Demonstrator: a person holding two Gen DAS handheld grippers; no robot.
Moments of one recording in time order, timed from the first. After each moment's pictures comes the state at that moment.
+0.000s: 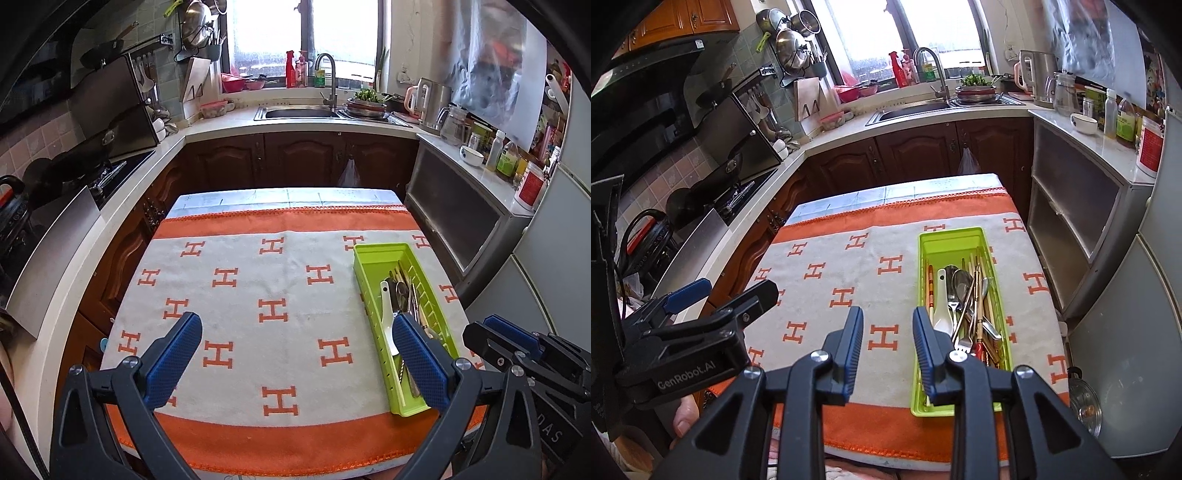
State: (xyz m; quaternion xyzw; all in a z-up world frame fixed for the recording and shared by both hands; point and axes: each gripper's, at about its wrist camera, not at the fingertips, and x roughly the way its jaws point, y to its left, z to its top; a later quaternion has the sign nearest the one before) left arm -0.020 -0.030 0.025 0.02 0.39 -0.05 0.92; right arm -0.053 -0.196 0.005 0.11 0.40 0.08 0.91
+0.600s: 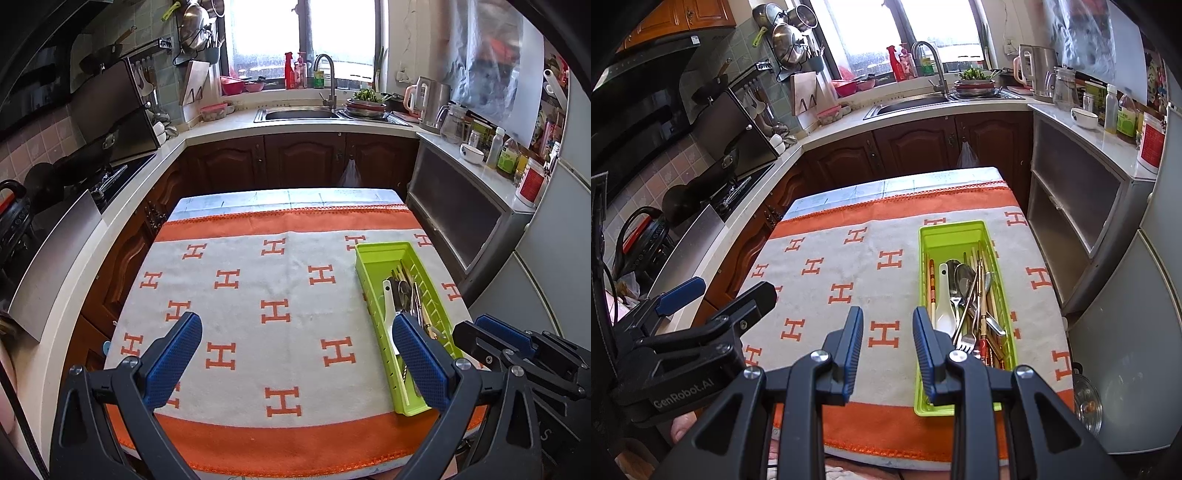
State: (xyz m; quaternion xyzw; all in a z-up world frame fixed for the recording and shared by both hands) left arm -0.024 -0.033 0.024 0.02 0.38 -0.04 0.92; right arm -0.048 -0.192 -0.002 0.11 0.41 0.08 0.90
